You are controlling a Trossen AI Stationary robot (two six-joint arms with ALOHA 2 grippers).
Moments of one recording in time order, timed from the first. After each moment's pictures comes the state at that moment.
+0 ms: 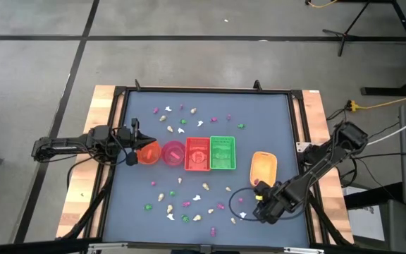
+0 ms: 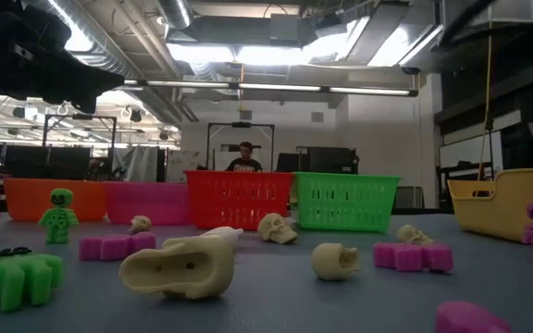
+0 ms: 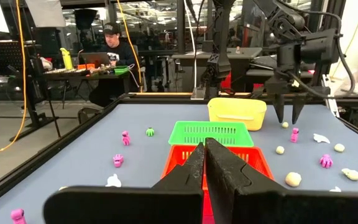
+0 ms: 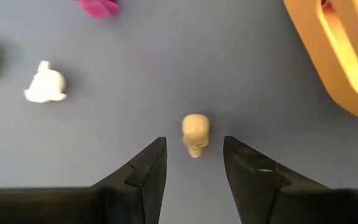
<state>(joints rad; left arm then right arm) 0.08 0.00 0.01 0.02 -0.04 0.01 0.81 1.61 0.86 -0.59 0.08 1.52</state>
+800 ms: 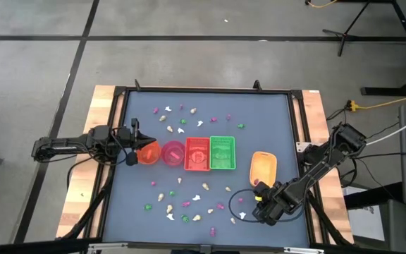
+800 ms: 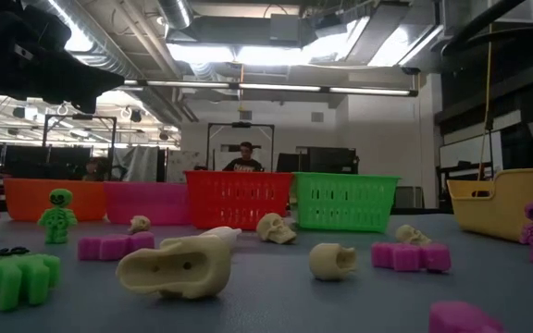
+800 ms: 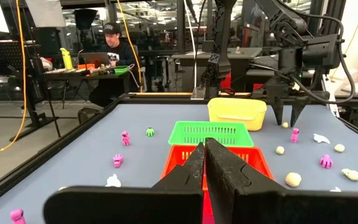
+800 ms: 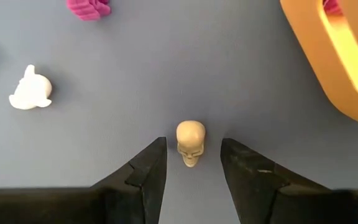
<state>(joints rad) 0.08 0.00 0.01 0.02 -0.04 0.01 0.81 1.65 0.86 -0.58 0.13 1.52</state>
